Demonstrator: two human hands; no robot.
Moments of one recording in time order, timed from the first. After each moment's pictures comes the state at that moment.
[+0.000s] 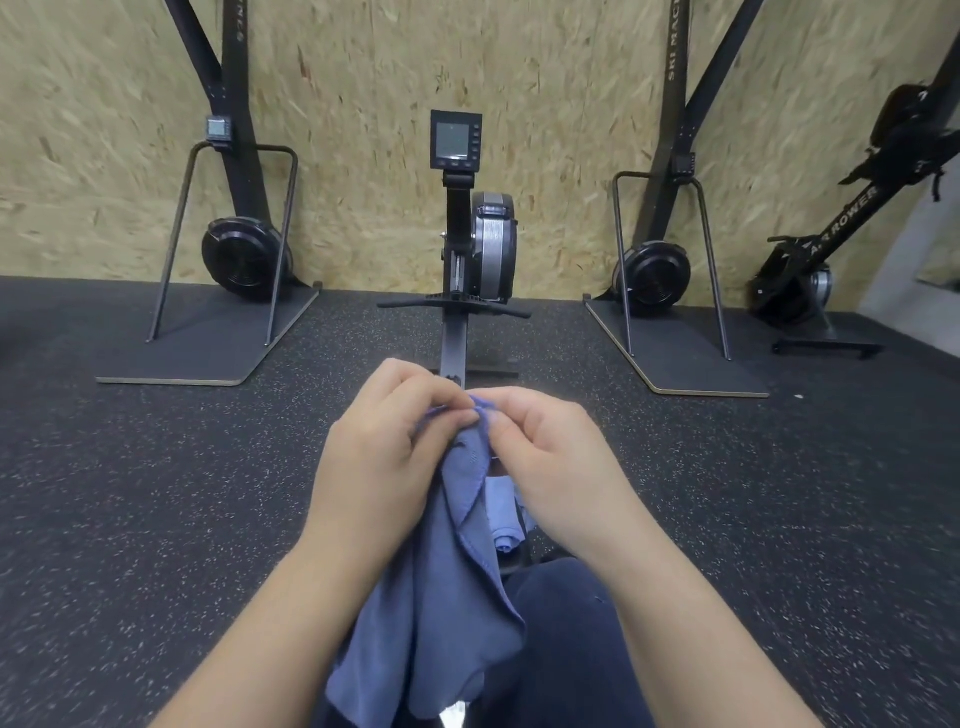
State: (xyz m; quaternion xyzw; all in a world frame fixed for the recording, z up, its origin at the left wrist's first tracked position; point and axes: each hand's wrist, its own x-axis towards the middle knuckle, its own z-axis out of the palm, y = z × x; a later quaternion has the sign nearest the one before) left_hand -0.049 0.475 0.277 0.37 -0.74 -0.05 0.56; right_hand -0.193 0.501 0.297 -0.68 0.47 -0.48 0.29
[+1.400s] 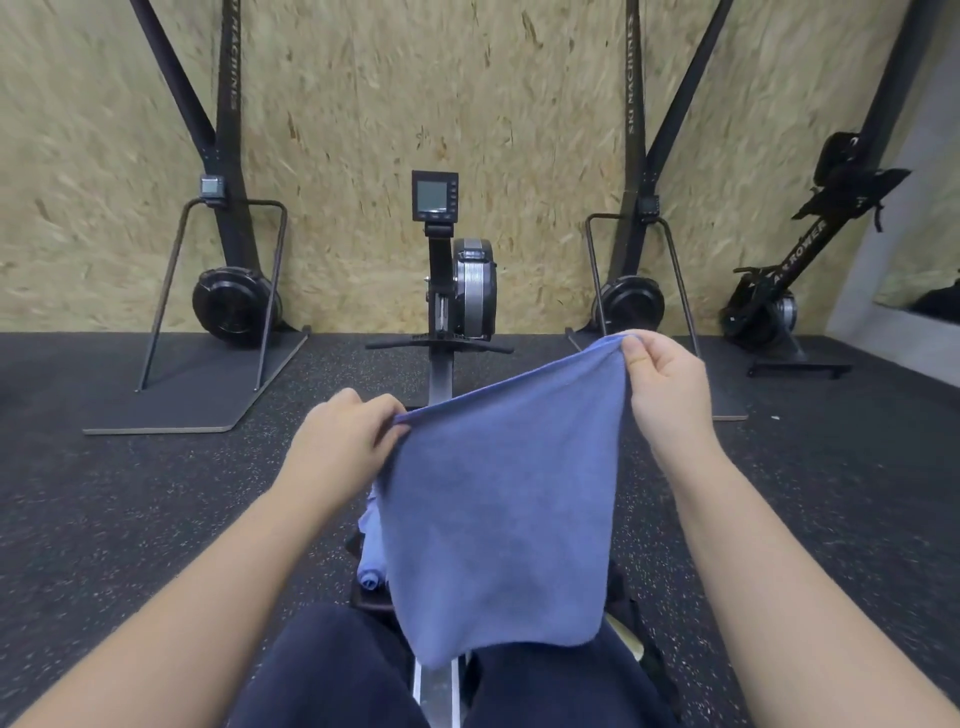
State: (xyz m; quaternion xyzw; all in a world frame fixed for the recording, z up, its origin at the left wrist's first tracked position) left_hand -0.010 0.410 0.276 0.53 -0.80 0.07 0.29; right_hand -0.305 0.456 0.321 -0.53 0.52 -0.66 0.12
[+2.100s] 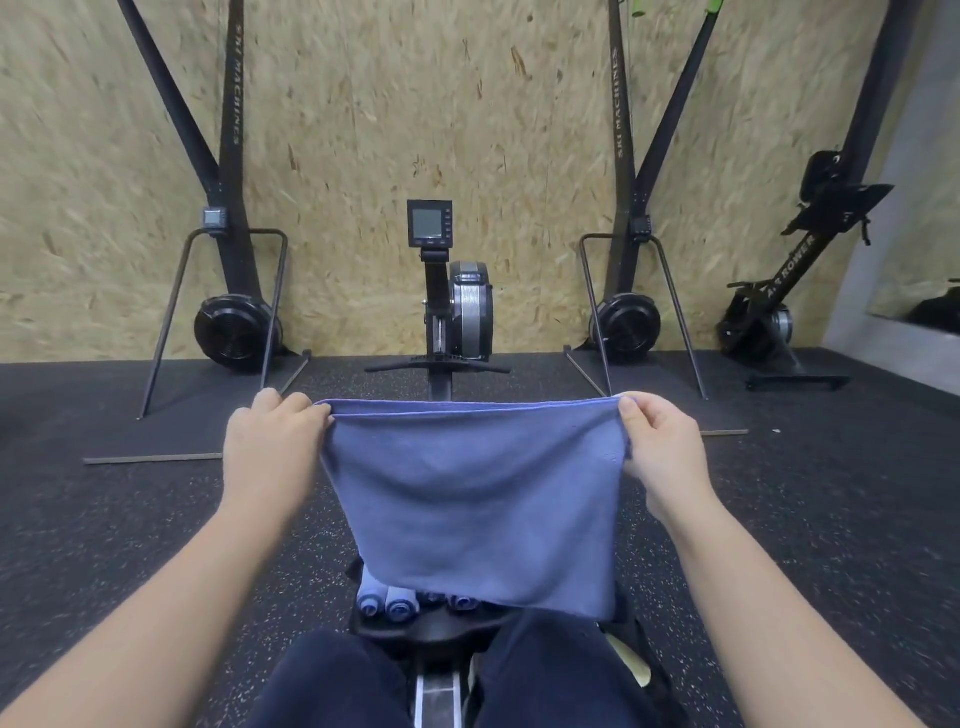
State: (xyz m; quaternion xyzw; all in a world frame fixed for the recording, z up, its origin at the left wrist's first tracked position) left_hand 0.034 0.394 0.281 0.55 -0.71 0.34 0.27; right_hand -0.322 0.453 0.283 -0.46 0.58 -0.65 0.17
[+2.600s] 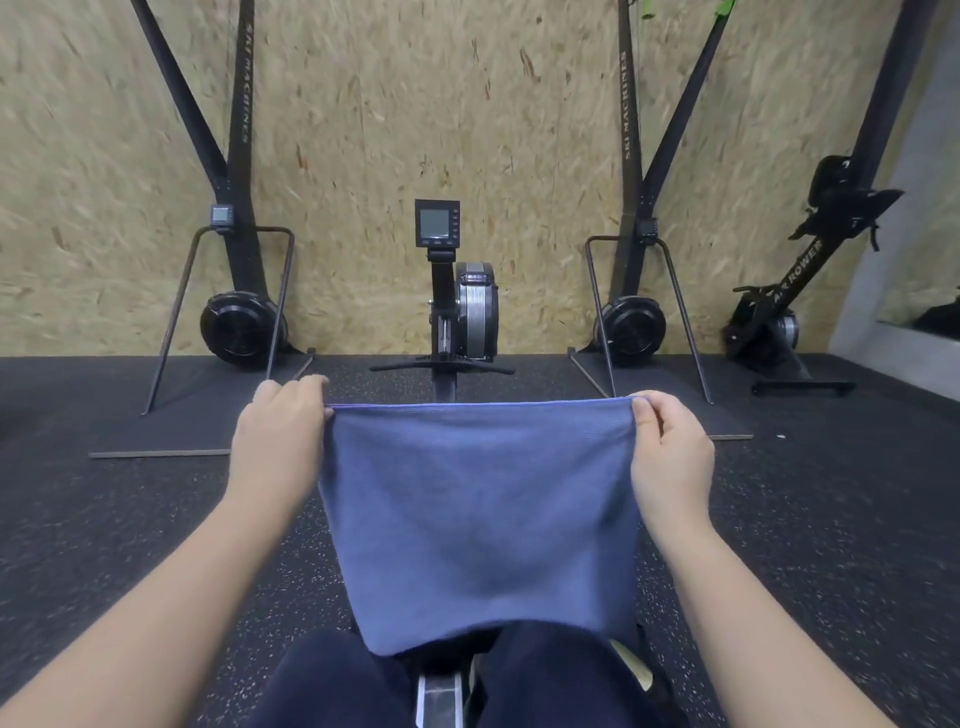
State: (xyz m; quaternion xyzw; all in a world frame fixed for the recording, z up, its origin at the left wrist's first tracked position) left_hand 0.029 0.401 0.293 0.59 -0.69 0.23 0.34; right_hand -0.304 0.471 0.286 -0.48 0.61 -0.63 -0.02
